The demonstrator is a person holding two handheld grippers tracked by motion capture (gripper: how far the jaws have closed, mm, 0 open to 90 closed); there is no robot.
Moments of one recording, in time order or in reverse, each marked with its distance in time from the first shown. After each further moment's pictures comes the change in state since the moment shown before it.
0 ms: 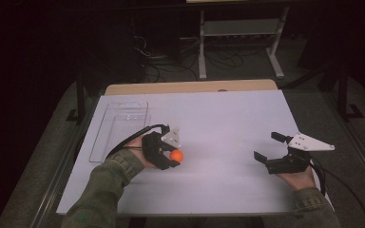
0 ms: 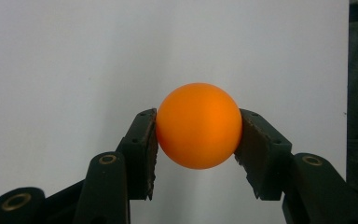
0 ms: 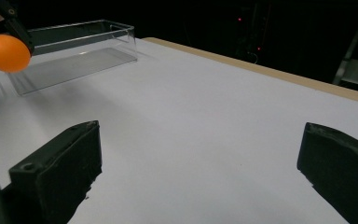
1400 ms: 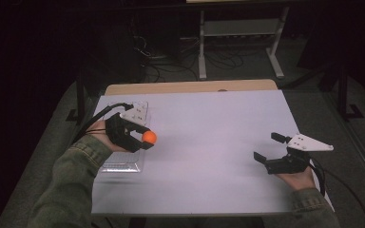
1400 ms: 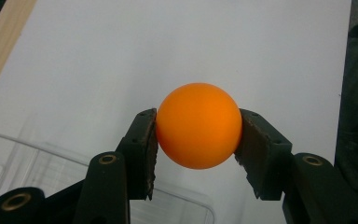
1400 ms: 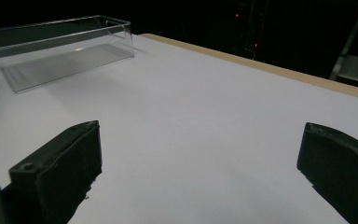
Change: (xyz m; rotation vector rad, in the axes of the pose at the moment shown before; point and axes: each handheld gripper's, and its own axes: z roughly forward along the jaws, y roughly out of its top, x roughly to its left) left arm 0.028 -0.039 -0.083 -0.062 0.071 -0.103; right arm 0.001 -0.001 0.001 0.014 -0.014 0.006
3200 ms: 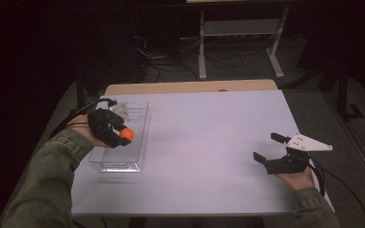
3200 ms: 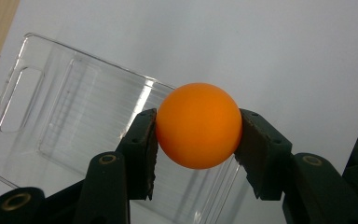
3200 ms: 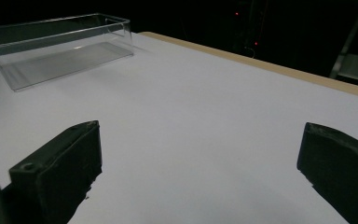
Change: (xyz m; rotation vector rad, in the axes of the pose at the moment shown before) left arm 0.020 -0.024 -0.018 0.236 0.067 -0.079; right arm 0.000 -0.001 0.000 0.004 -0.002 -0.001
